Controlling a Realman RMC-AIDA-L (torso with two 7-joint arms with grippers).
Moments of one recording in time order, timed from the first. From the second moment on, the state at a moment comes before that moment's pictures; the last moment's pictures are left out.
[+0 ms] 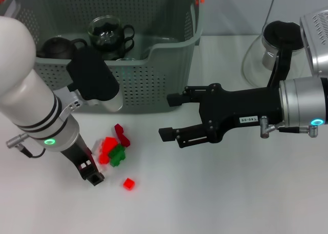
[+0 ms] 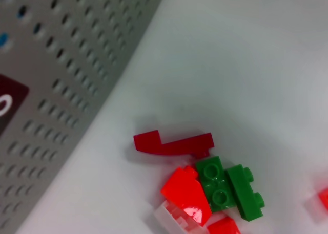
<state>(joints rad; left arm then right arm) -0.53 -2.17 1.49 1.29 2.86 1.51 -2.38 0.55 2.10 -1.26 -0.94 -1.71 -1.46 1.62</state>
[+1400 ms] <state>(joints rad) -0.68 -2.12 0.82 1.66 2.38 2.03 -2.35 0.55 2.06 -1.21 -0.84 -1.73 -1.49 1.61</state>
